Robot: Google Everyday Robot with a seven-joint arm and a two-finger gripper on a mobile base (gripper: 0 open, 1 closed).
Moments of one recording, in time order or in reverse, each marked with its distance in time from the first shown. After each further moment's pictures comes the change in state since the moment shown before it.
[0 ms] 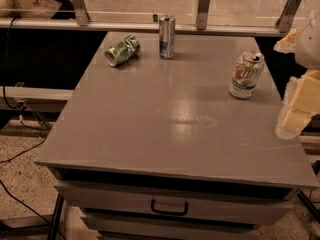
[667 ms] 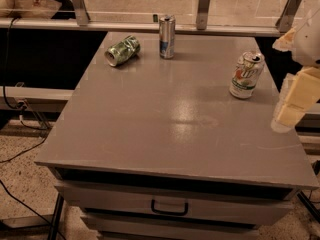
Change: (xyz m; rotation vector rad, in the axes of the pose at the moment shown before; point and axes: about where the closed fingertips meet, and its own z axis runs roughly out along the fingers) arm 0.000 -0.015 0.009 0.013 -0.023 0.015
